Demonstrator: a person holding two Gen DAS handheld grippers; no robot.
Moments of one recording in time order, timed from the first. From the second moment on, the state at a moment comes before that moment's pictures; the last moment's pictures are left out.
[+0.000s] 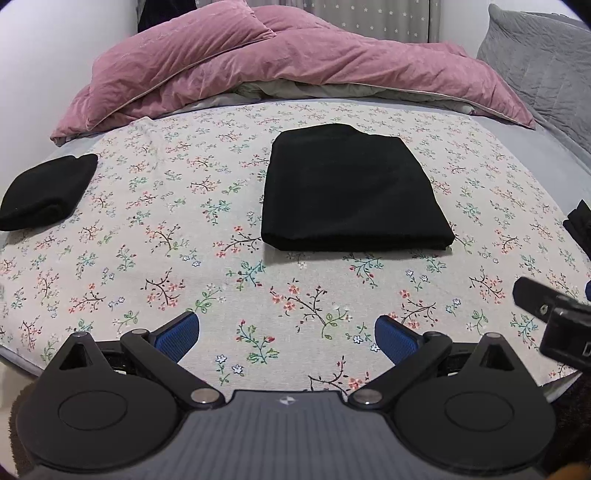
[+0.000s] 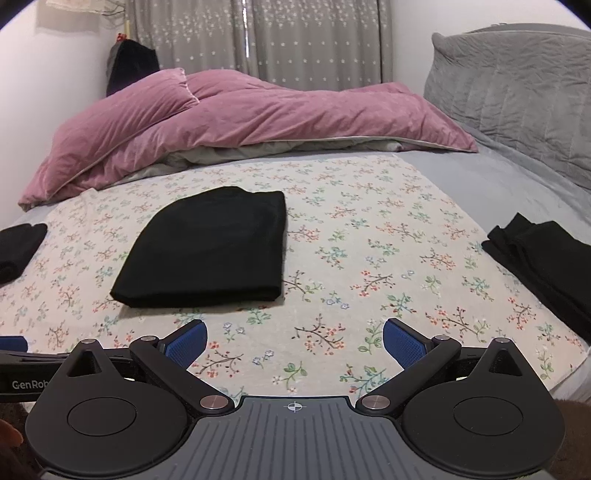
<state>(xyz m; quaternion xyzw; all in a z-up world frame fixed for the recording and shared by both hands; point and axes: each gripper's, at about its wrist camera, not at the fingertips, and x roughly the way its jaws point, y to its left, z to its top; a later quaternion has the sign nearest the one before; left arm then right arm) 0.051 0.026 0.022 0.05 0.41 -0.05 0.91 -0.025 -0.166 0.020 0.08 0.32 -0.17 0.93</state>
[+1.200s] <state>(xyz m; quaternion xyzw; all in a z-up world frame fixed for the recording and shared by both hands) 0.052 0.024 0.017 0.05 0.42 -0.05 0.90 -0.022 -0.151 0.013 0.07 0.34 -0.15 0.93</state>
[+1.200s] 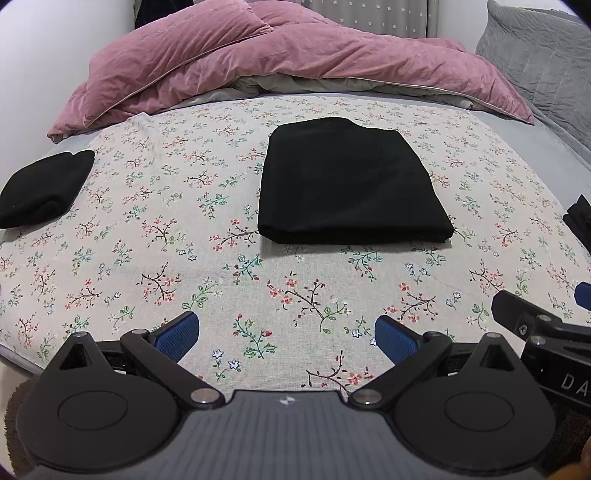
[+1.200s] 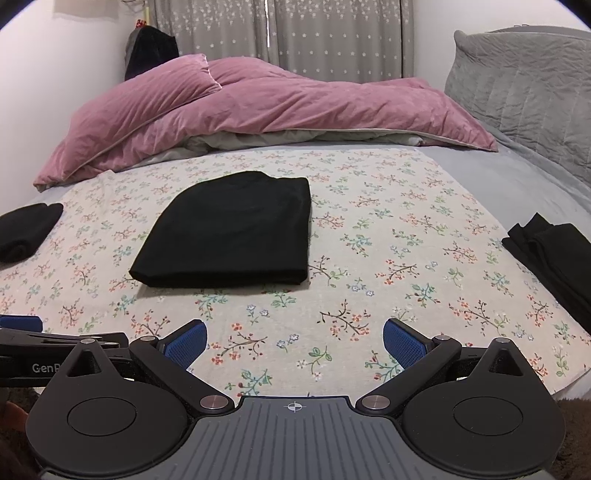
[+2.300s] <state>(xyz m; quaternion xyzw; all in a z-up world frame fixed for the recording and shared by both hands) 0.052 0.025 0.017 0.05 0.42 -0.05 0.90 -0.022 -0.148 0.013 0.07 0.34 -0.15 0.93</state>
